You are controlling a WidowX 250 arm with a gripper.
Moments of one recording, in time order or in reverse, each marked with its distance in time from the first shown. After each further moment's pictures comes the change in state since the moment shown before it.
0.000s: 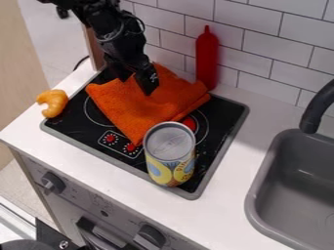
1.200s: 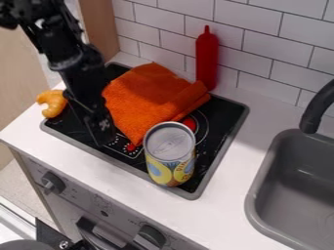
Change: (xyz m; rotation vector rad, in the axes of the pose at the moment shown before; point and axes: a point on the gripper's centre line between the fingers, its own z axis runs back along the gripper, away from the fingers) arm -0.098 -0.030 0.036 -0.142 0.260 -0.198
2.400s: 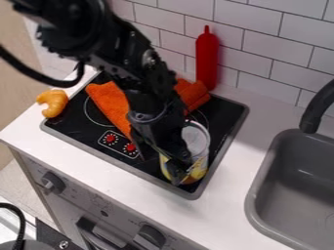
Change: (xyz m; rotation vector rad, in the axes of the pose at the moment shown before) arm 0.050 -0.087 -0.035 0.114 -0.094 0.151
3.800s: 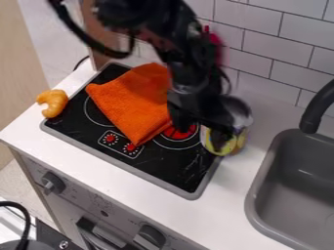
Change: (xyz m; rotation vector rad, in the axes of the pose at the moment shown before) arm 0.055 0.004 0.004 -0.014 -0.100 0.153
